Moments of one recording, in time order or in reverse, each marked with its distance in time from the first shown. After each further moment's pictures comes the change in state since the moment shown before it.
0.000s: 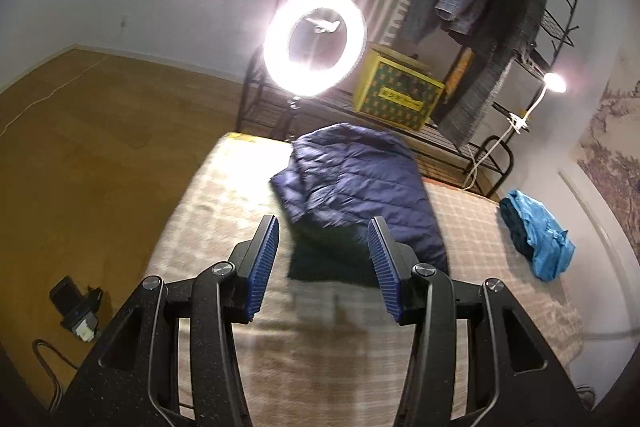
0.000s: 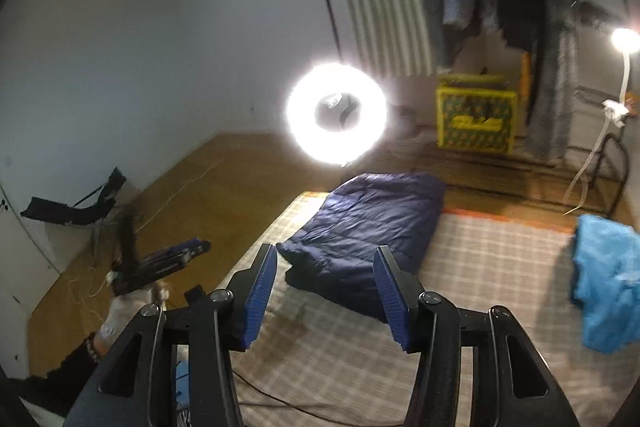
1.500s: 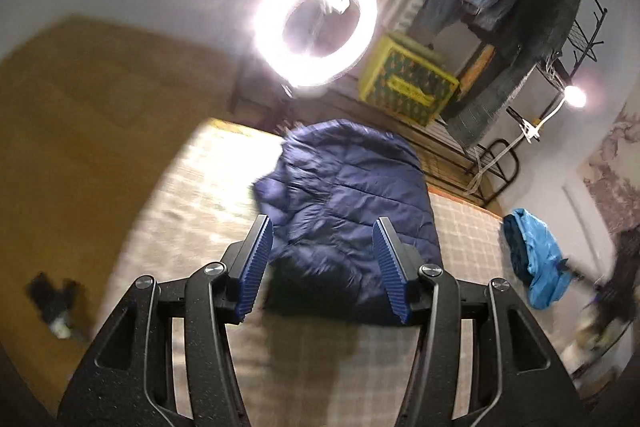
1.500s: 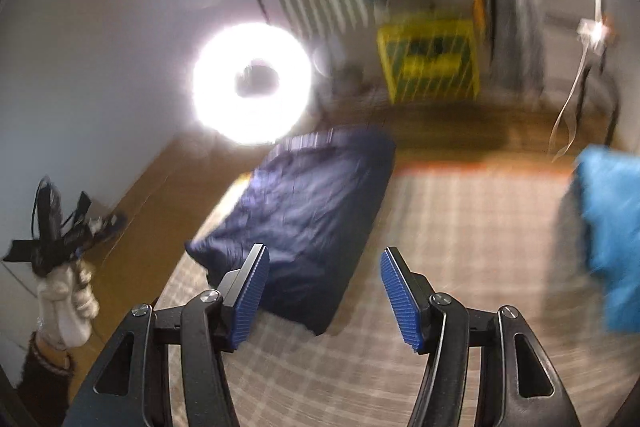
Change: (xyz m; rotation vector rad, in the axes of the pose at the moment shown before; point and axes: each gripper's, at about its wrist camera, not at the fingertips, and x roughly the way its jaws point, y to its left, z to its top) left arm 0.113 0.014 0.046 -0.100 0.114 -0.005; right arm 0.165 -0.135 -0.044 0.193 0.149 -0.019
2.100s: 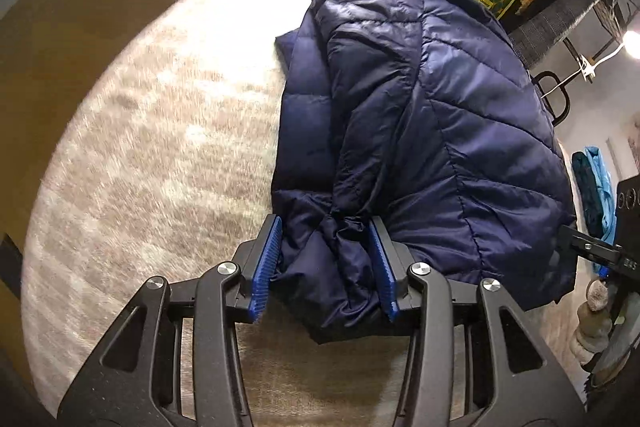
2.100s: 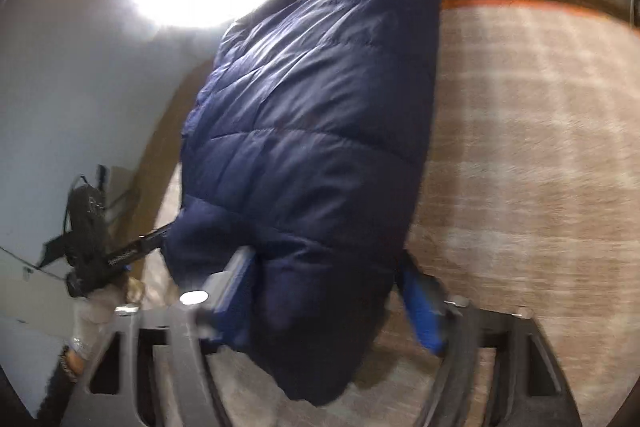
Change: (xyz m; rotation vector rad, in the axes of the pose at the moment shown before) left arm 0.149 0.059 -0.084 0.009 0.265 0.118; right arm 0.202 -0.035 -0.048 0.136 0.311 0.174
